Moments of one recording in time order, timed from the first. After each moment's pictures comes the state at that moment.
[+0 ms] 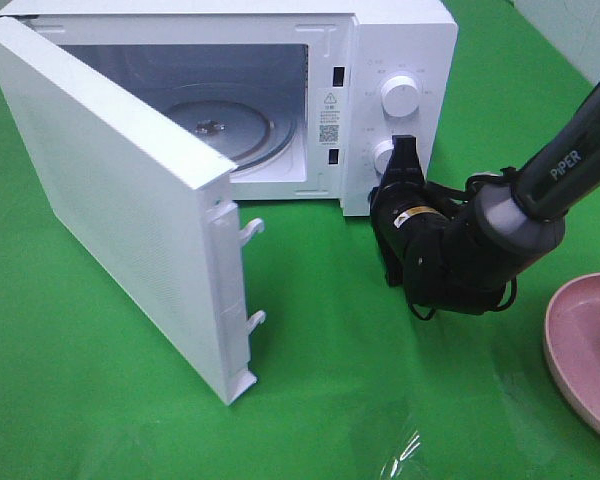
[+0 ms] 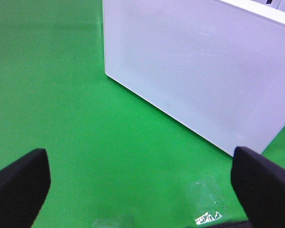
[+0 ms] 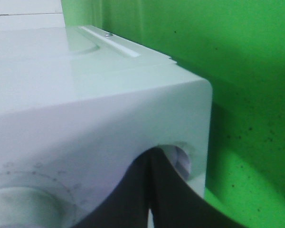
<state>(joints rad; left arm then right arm) 0.00 0.00 -0.52 -0.20 1.07 0.12 0.56 2.23 -0.92 0.58 -1.00 1.36</state>
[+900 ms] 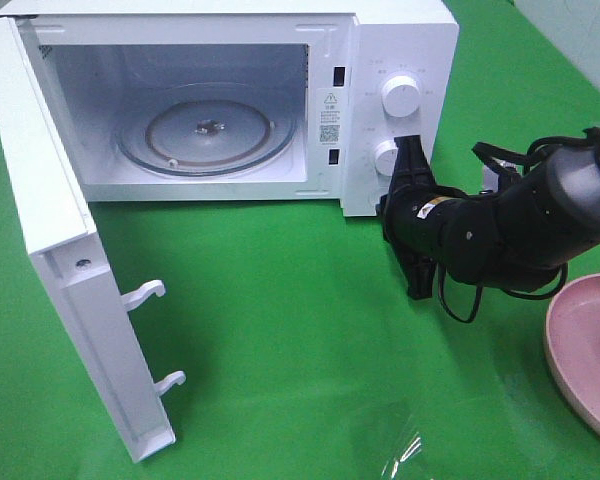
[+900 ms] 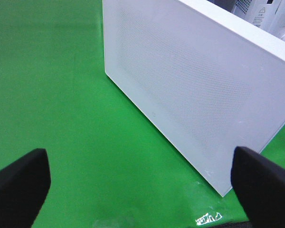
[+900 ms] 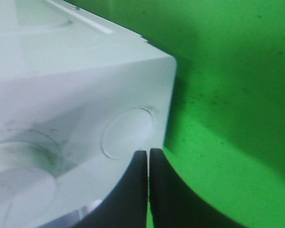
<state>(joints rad) 0.00 0.00 -0.52 -0.20 1.07 0.12 0.54 2.04 -0.80 0.49 -0.68 1.29</state>
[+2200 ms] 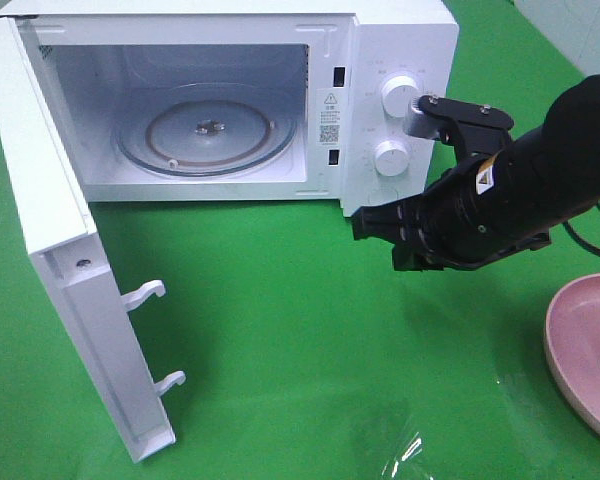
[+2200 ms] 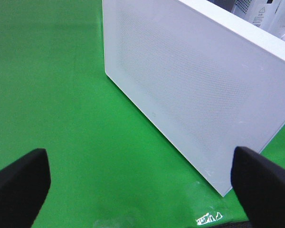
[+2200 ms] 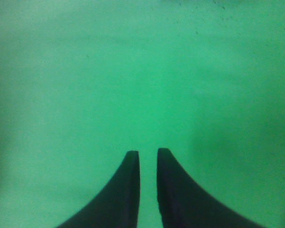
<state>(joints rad) 0.00 0.00 -0.52 -0.20 1.07 0.12 0.53 1.59 -0.79 0.03 0.25 0.37</state>
